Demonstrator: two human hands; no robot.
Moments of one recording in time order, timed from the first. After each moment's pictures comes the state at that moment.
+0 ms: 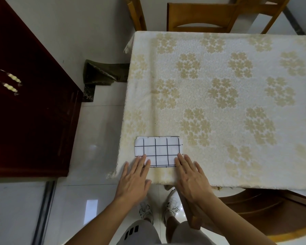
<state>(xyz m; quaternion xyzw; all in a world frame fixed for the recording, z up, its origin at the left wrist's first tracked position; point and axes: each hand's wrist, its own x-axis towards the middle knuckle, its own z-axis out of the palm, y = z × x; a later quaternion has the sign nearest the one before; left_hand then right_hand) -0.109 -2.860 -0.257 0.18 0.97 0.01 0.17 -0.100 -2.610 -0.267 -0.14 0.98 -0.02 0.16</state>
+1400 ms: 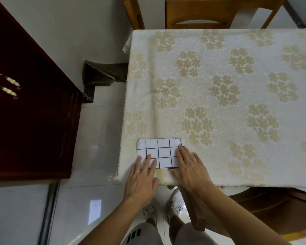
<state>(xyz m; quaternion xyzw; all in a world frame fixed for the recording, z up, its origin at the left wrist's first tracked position) -0.118 -2.836 -0.240 0.16 0.96 0.02 0.25 -0.135 -2.625 -0.254 -0.12 0.98 -0.06 0.18</state>
